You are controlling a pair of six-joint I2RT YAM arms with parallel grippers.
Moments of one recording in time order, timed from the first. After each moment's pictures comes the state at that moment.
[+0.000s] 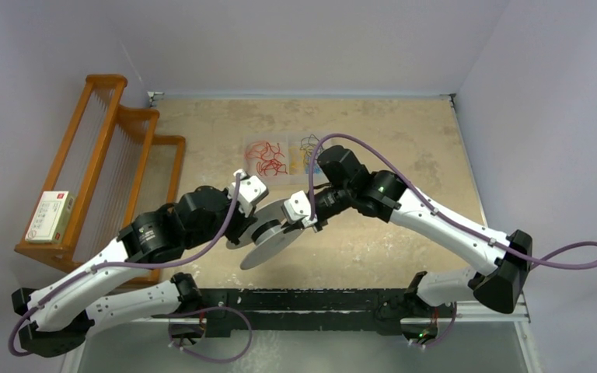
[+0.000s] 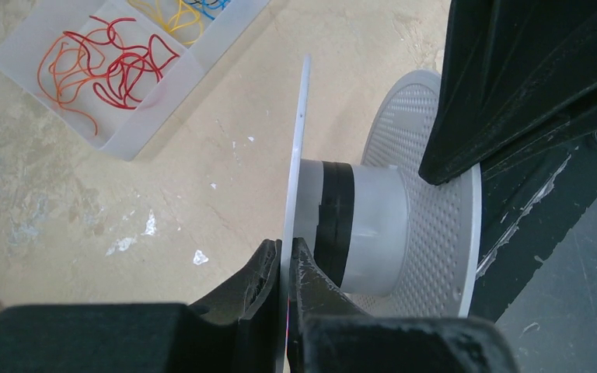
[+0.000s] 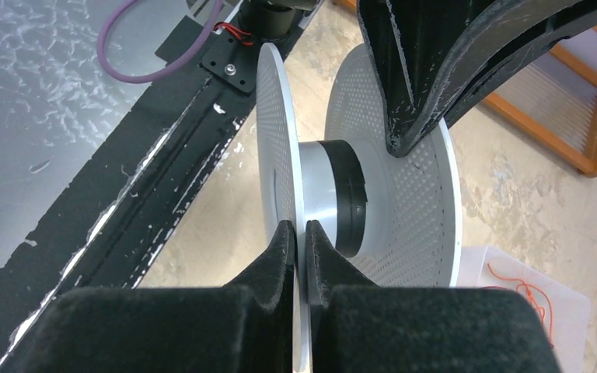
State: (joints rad) left arm -1.00 0.80 1.05 -0.82 -0.18 -0.09; right arm 0.92 1.32 1.26 -0.64 -0.83 -0.88
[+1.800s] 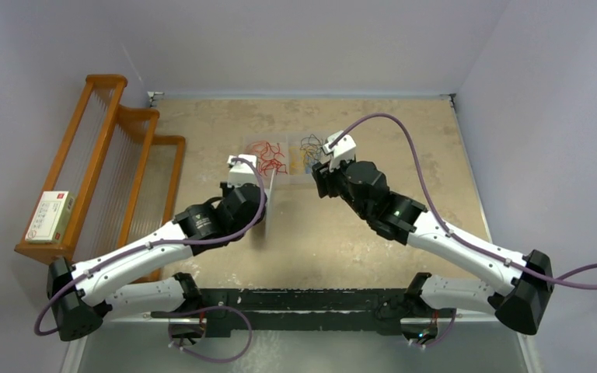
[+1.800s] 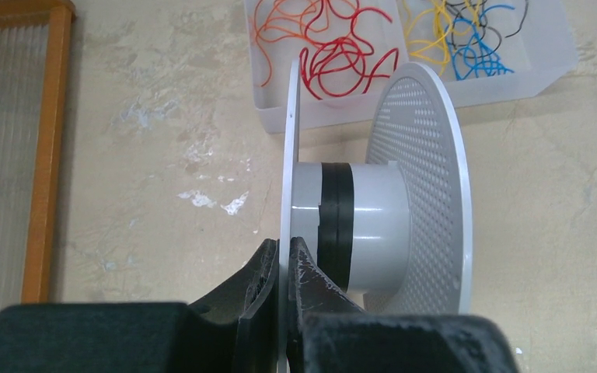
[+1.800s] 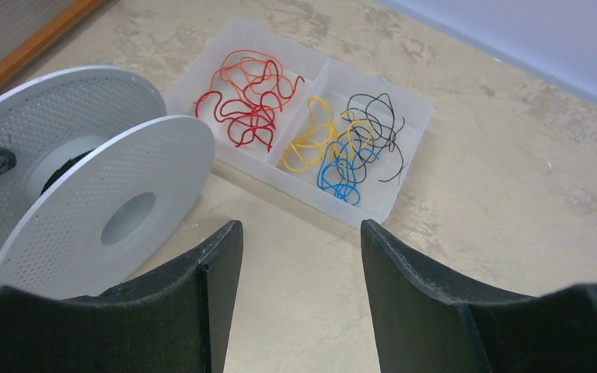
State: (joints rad) left arm -0.97 1.02 0.91 -0.60 -0.81 -0.51; right arm 0.91 1.11 0.94 -0.11 0.40 0.04
